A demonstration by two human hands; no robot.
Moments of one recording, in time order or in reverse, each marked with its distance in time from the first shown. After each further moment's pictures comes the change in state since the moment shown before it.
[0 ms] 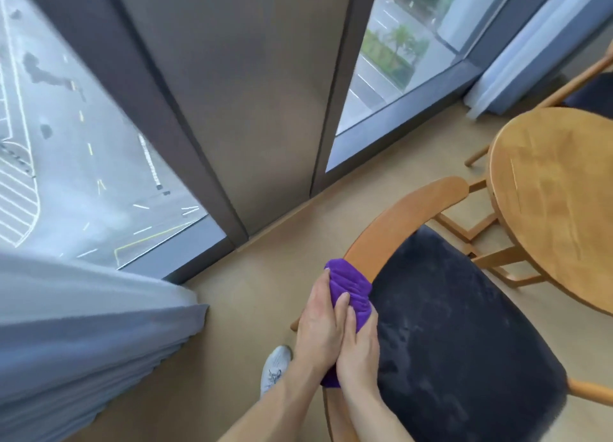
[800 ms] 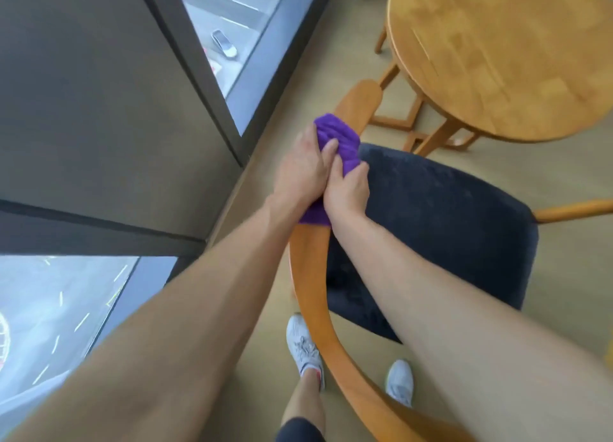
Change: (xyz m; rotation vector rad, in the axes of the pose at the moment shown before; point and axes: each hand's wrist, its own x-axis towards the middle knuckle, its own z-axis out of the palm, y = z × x) left_hand 0.192 0.091 0.063 0.504 -0.348 0.396; right_hand 0.158 -0.085 -0.022 0.213 0.386 0.207
